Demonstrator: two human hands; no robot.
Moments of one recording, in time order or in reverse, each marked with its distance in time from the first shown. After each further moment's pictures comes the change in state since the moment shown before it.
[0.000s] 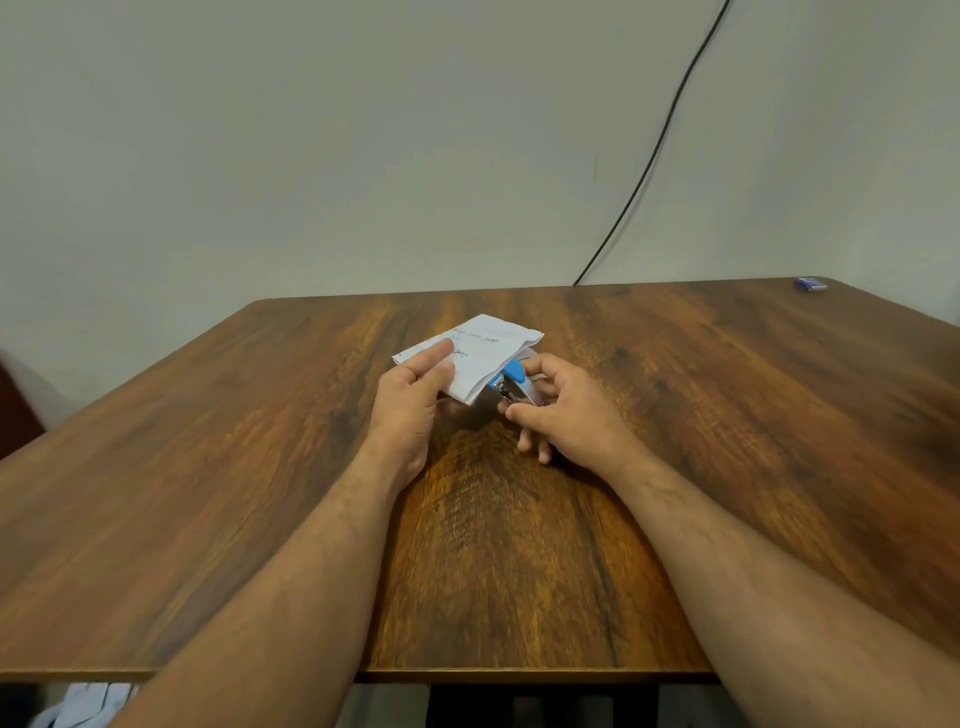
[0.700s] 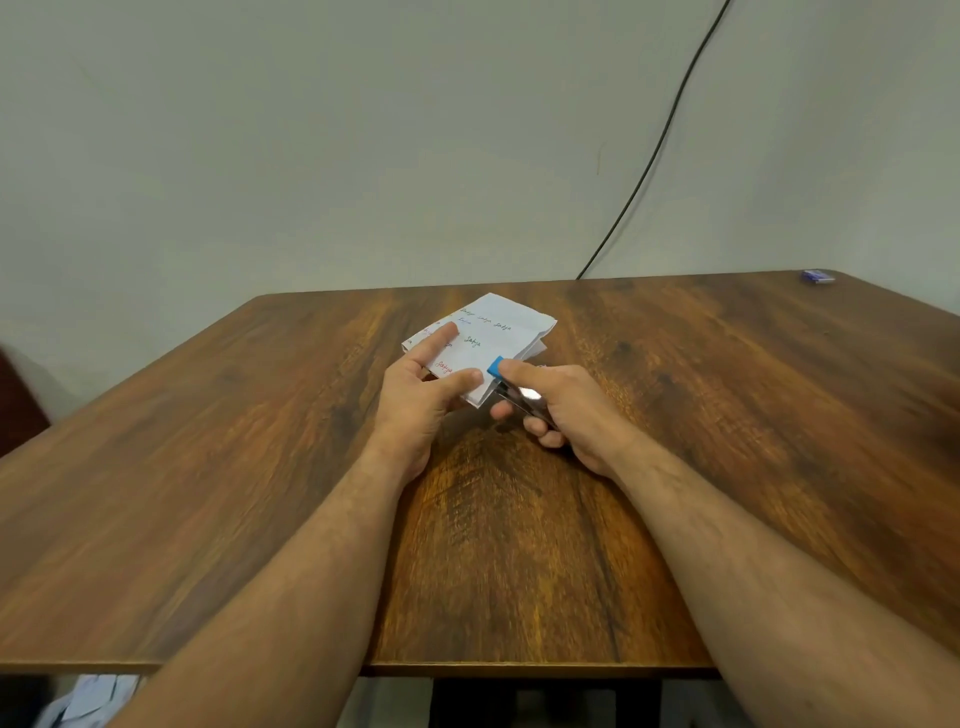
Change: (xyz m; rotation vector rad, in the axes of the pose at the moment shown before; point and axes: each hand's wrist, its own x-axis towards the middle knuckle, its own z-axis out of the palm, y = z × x) left_hand 0.002 -0.004 -0.003 0.162 -0.046 0.073; right_hand 0.009 -0.011 0.005 0.363 -0.079 0.252
